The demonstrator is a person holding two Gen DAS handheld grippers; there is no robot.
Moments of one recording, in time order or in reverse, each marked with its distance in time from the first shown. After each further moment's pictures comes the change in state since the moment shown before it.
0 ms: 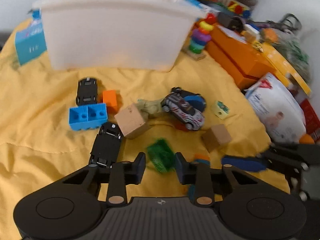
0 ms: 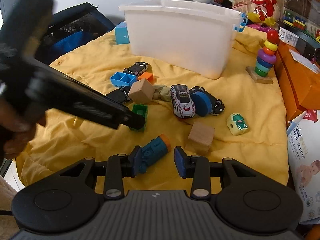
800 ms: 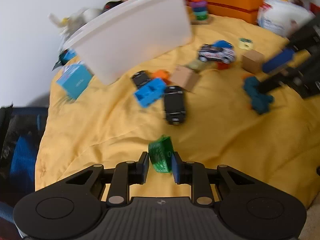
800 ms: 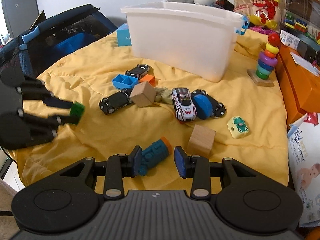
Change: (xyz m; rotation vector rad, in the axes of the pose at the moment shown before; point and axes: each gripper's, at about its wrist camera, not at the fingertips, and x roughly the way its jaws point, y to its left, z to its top) left arm -0.042 0.000 -0.067 0.508 -0.018 0.434; right arm 0.001 0.000 0.002 -0.014 -0.017 0.012
